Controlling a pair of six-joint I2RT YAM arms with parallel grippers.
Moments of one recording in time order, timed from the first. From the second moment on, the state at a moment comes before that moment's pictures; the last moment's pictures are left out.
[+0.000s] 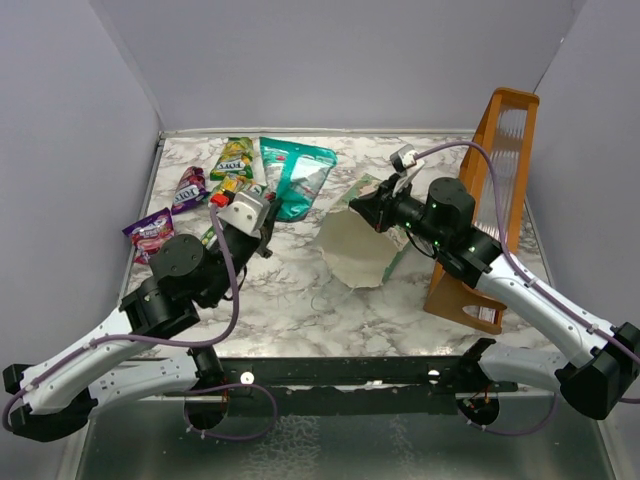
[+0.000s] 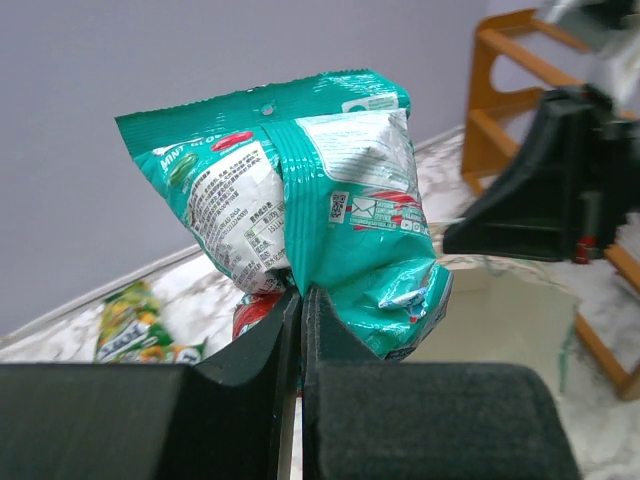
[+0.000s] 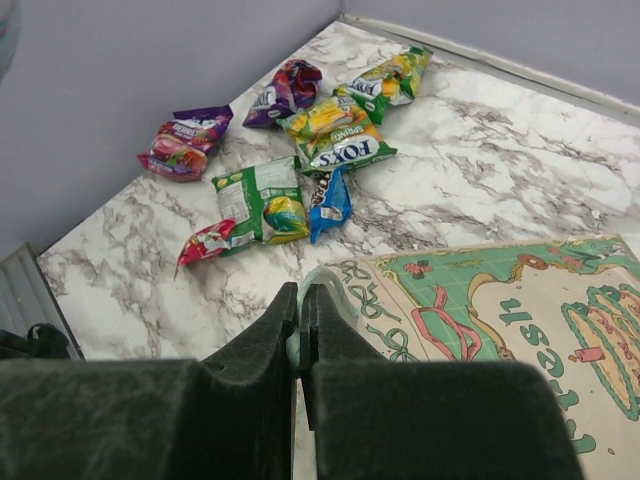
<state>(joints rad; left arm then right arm) -1.06 0.74 1.05 -0.19 -0.44 0.18 0.68 1.12 1.00 0.02 -0.17 0.20</state>
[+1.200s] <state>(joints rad) -0.23 0.88 0.56 -0.52 -0.83 -0.76 0.68 1.21 1.13 0.08 -0.48 0.34</state>
